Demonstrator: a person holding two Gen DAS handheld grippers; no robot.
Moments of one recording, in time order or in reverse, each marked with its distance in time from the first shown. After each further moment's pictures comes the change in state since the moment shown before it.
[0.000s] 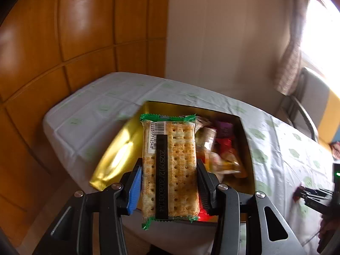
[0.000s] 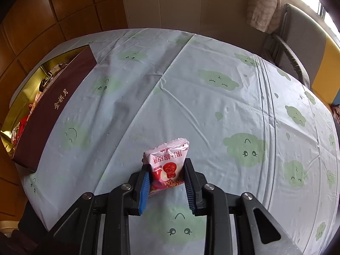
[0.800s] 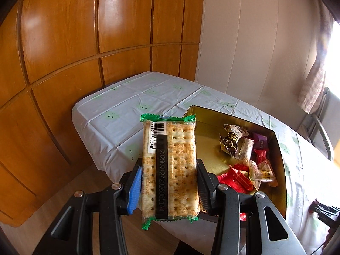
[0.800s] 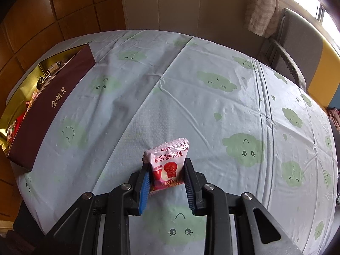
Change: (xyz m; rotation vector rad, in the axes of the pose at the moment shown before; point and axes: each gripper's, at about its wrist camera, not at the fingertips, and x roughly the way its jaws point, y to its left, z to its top) left arm -0.011 0.067 -0.005 -0.119 -0.021 0.127; right arm -0.001 0.004 -0.002 -0.015 -0.012 -0.033
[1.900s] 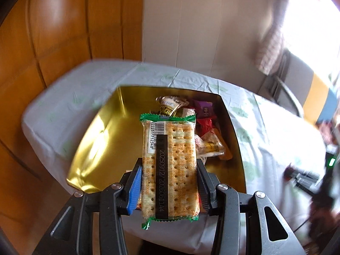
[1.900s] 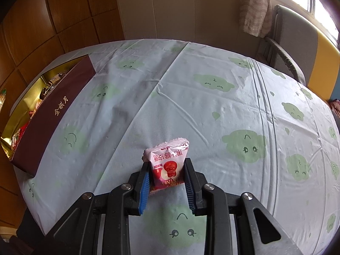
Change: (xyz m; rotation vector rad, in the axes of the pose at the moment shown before) left arm 0.032 -0.081 -0.002 0.157 0.189 -0.291; right arm -0.004 -0.007 -0.008 0.052 -0.058 0.031
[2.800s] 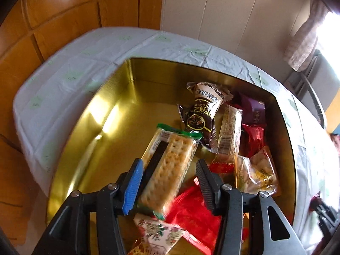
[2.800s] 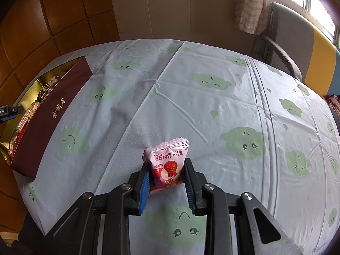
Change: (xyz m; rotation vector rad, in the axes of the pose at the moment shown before) left arm 0.104 0.028 0.038 -0.046 0.139 0.127; right arm 0.001 0.002 -0.001 0.027 0.000 -0.017
